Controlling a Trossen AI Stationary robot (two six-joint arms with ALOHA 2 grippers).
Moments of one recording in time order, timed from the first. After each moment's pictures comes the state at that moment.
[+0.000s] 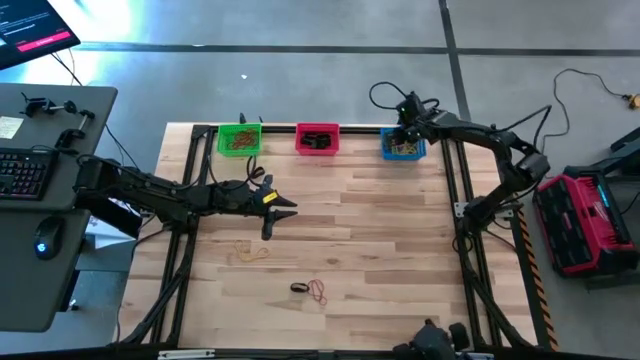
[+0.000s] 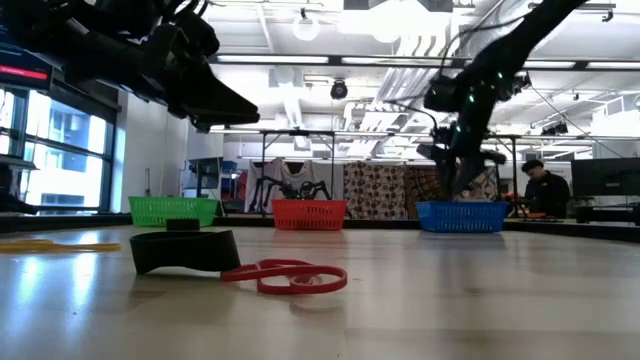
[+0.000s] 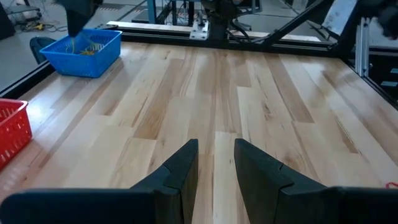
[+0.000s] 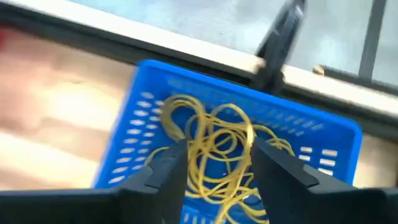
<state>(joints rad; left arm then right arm) 0.00 1.20 0.38 0.51 -0.05 -0.06 -0.89 1.57 0.99 -0.49 0.16 0.33</state>
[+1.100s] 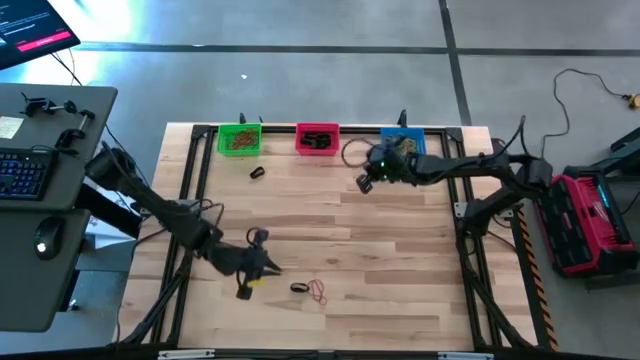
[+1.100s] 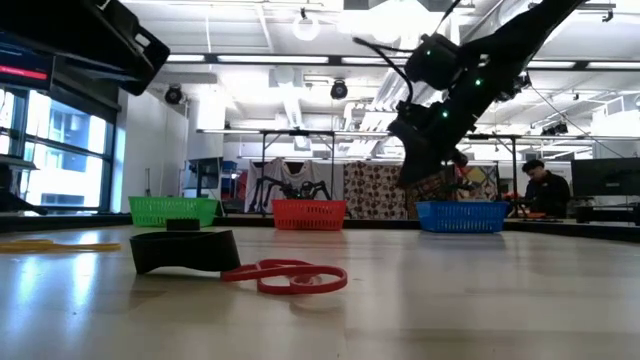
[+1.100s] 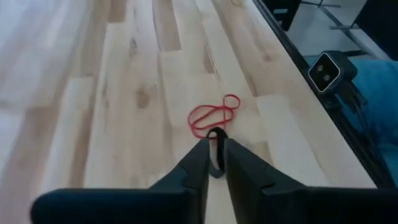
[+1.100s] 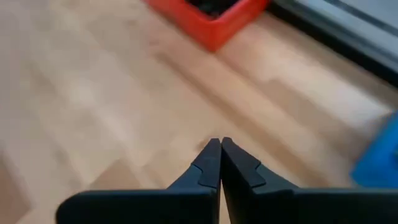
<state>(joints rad) -0.61 1.28 0.60 0.07 -0.33 -0.27 -0.36 1.48 0.76 -0.08 0.24 0.33</state>
